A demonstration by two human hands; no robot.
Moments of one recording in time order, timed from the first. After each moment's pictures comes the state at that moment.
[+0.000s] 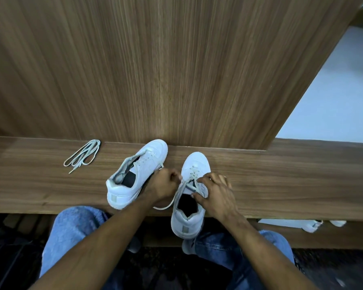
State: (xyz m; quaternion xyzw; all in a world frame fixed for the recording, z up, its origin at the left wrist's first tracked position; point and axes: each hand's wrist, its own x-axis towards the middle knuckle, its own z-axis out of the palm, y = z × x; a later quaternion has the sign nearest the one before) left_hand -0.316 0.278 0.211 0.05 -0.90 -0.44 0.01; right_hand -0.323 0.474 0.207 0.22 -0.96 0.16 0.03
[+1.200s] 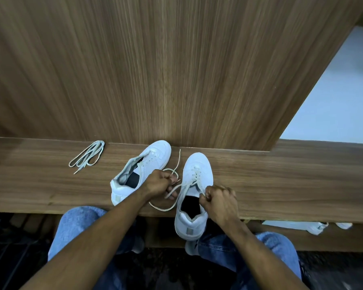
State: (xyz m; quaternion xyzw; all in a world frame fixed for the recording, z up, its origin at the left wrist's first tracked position) left_hand -0.314 0.258 0.216 0.16 -0.76 -0.62 -0.14; right_hand -0.306 0.465 0.212 0.15 -0.98 0.15 -0.01
